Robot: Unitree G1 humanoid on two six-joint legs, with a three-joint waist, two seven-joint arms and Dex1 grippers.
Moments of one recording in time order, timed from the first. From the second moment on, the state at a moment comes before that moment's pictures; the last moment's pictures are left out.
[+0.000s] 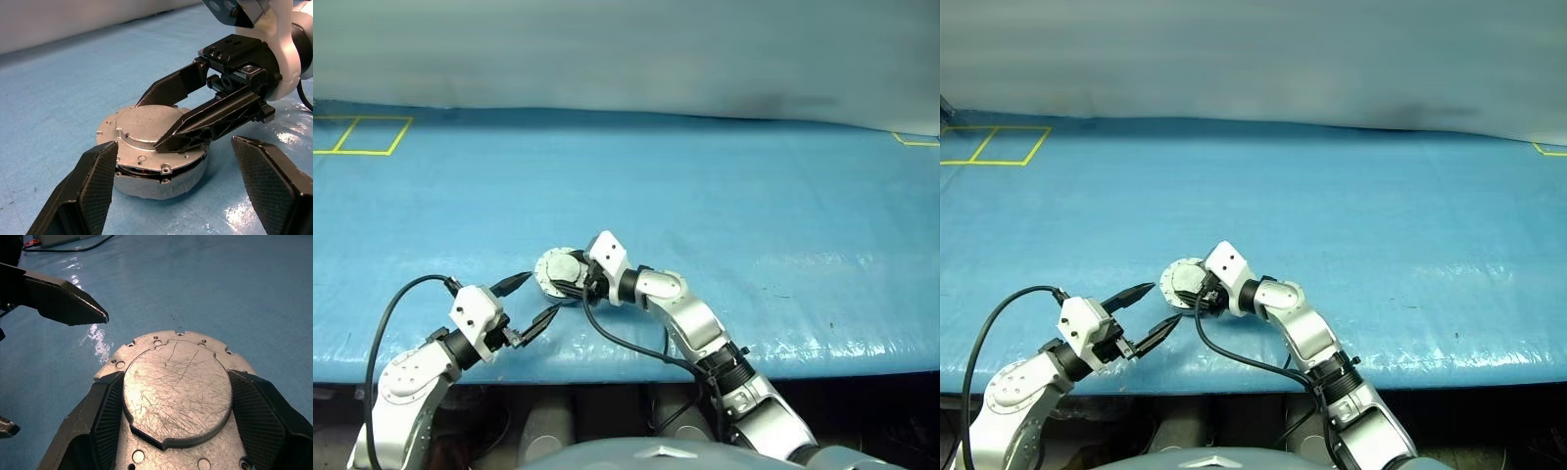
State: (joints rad) left arm 0.36 0.51 0.10 -0.41 -0.32 0.07 -0.72; right arm -0.37 -0.03 0.43 0.11 0.08 0.34 0.65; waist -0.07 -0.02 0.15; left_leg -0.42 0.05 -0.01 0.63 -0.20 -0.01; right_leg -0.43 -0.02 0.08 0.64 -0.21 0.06
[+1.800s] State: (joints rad) left arm 0.20 0.40 0.04 -0.26 -0.27 0.18 -0.55; right arm -0.43 -0.11 0.50 0.03 0.01 0.49 0.60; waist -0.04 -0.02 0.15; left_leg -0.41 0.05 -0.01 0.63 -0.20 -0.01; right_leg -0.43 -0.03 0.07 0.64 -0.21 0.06
